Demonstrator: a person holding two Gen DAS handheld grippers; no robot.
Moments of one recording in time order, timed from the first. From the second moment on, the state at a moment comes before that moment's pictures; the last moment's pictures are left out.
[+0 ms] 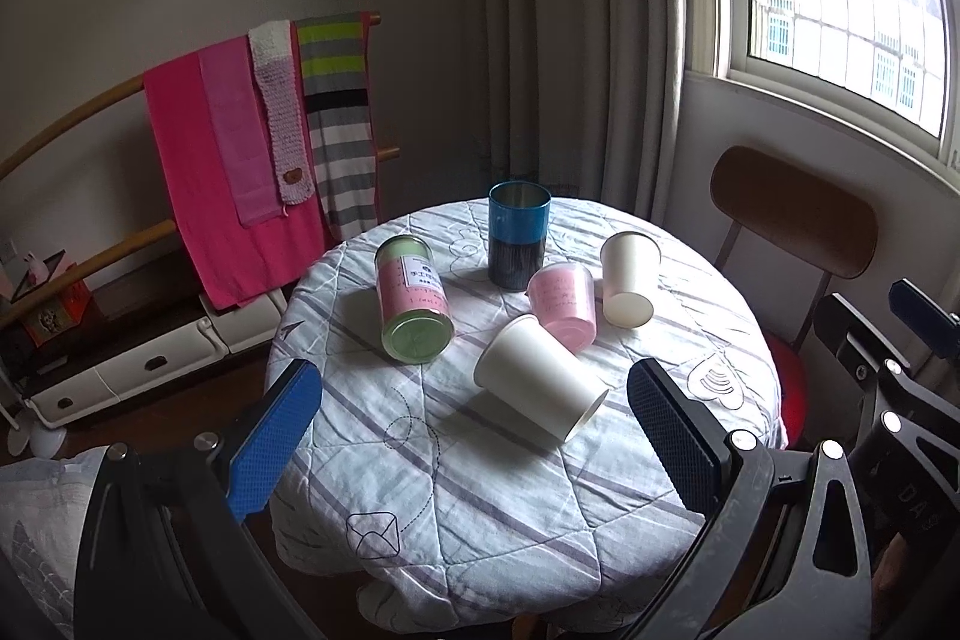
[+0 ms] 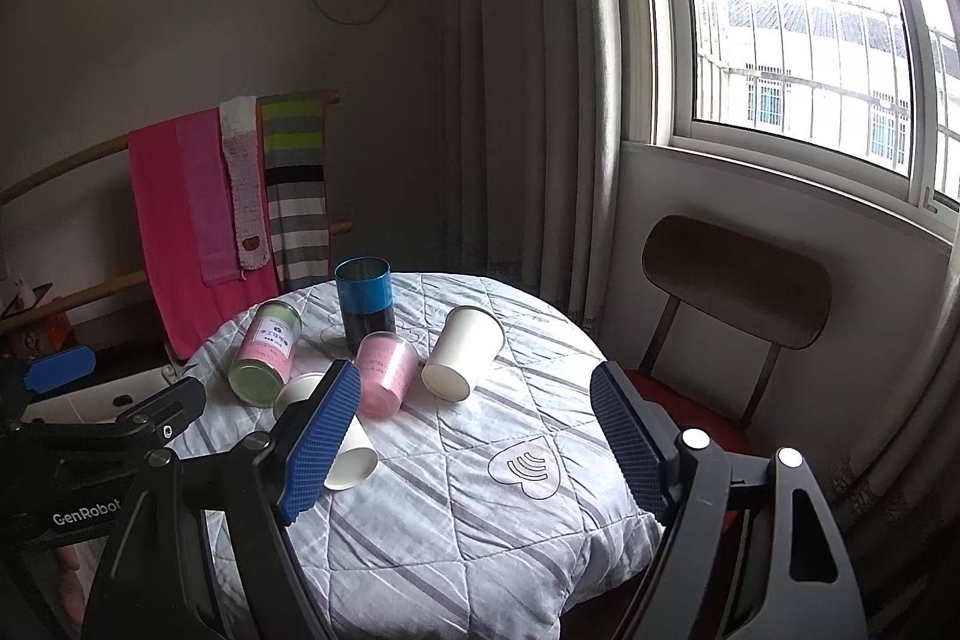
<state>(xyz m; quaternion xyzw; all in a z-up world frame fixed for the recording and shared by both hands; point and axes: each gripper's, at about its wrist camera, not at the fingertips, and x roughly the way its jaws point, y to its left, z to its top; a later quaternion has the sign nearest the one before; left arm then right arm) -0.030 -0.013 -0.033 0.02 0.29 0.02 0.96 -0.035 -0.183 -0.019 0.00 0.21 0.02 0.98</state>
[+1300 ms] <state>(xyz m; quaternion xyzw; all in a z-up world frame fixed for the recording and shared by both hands) -0.042 0.002 -0.033 0.00 0.23 -0.02 0.97 -0.043 -0.170 -0.022 0.00 0.19 0.02 0.98</state>
